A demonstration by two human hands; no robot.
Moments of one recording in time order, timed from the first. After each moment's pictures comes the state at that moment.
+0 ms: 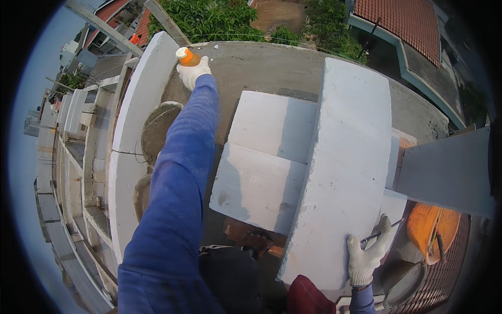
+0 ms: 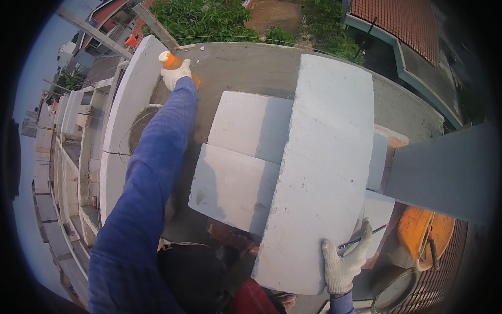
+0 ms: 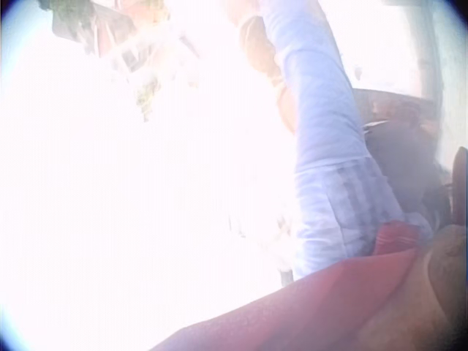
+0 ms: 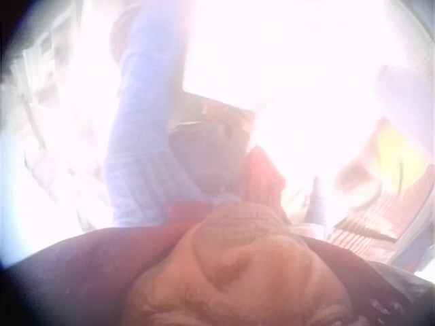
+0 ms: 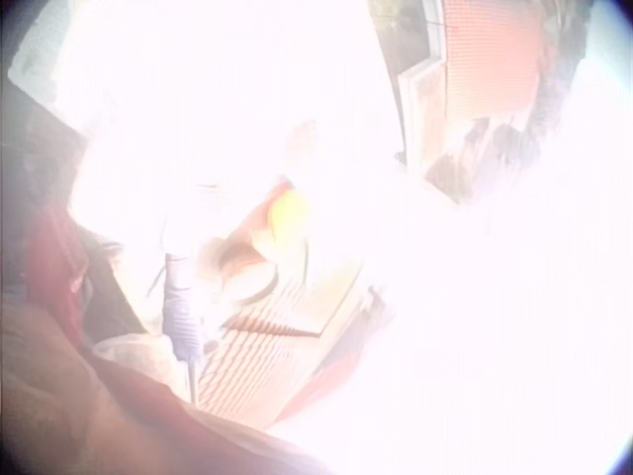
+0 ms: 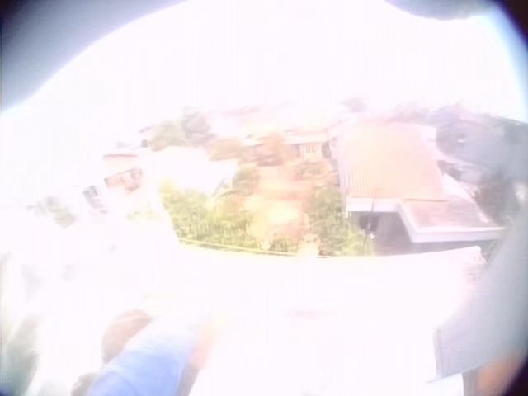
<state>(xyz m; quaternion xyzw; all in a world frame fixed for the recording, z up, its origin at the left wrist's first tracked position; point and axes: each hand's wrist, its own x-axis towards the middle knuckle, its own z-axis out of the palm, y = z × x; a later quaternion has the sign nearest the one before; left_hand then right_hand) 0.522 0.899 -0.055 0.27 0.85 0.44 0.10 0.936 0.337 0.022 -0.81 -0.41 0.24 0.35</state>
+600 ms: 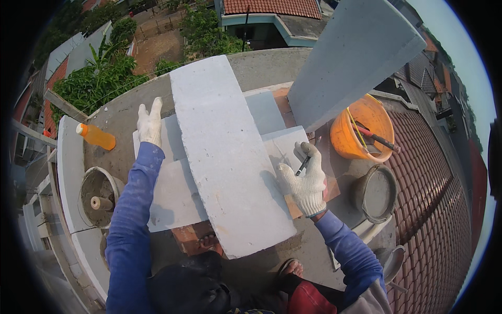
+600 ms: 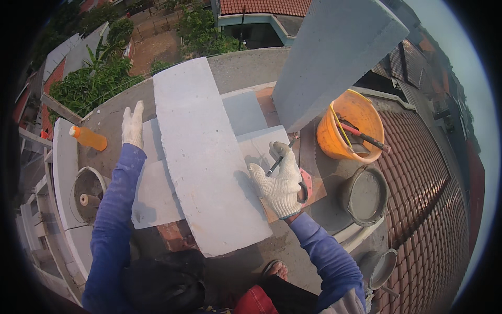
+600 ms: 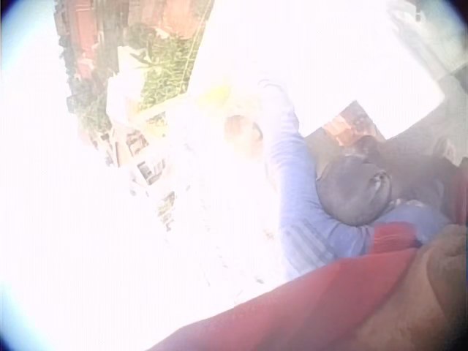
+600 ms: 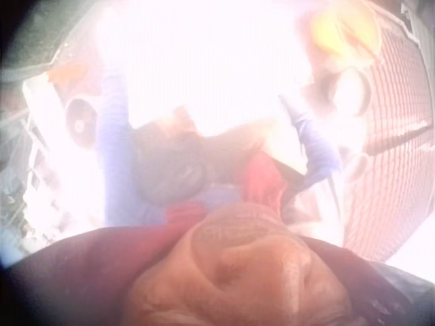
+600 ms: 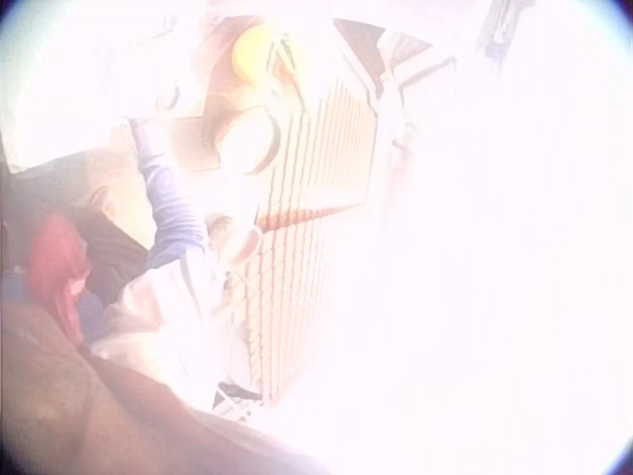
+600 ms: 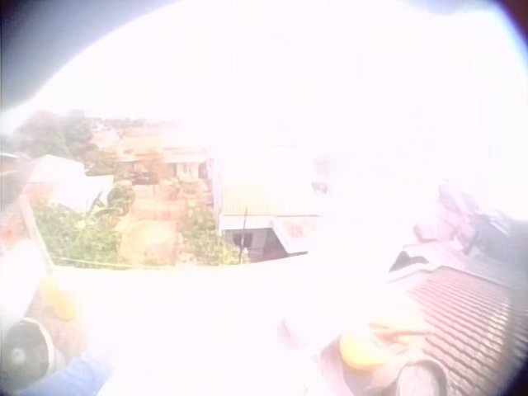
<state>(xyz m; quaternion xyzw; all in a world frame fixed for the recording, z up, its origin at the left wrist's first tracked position) 0.727 0.713 -0.014 0.56 0.61 0.39 0.41 0.977 0.327 0.032 -0.79 -0.38 0.13 0.47</state>
